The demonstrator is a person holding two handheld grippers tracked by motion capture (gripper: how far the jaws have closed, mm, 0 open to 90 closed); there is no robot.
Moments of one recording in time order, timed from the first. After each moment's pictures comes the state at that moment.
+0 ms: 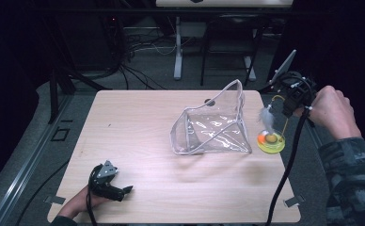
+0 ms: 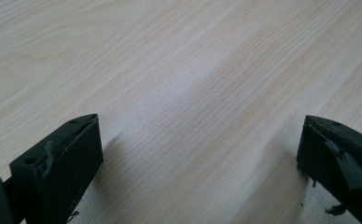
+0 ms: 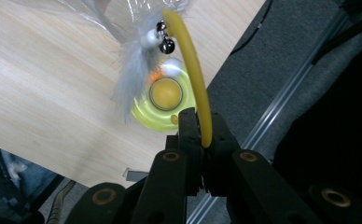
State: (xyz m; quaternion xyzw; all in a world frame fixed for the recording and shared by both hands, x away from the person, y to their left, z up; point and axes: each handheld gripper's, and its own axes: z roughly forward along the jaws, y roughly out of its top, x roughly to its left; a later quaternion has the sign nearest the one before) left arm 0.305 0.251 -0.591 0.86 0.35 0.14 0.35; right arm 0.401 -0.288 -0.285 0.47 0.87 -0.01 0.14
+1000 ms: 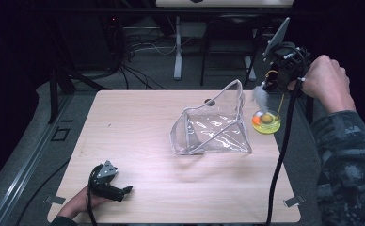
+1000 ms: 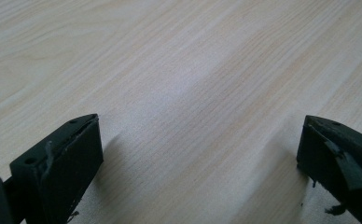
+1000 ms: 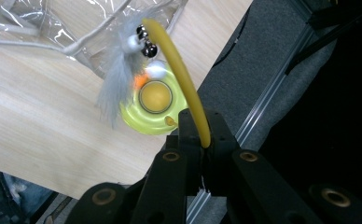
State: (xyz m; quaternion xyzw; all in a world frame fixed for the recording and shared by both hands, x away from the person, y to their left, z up) left arm 0.305 0.251 -0.591 0.86 0.35 0.14 0.35; right arm 0.431 -0.262 -0.232 0.47 0.86 -0.01 0.18
